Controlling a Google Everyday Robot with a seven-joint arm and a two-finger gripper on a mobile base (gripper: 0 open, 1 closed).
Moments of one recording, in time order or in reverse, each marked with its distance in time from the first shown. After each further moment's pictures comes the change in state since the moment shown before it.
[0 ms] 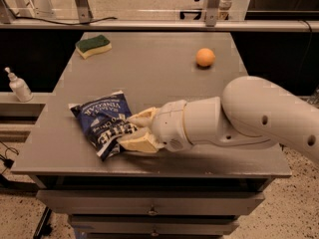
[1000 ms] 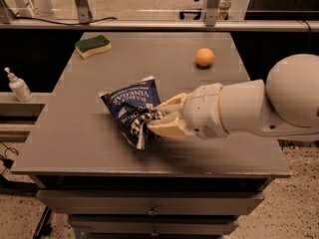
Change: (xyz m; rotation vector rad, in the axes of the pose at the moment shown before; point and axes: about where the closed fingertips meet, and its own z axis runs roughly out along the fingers) arm -0.005 -0.025 -0.070 0.124 0.072 -0.023
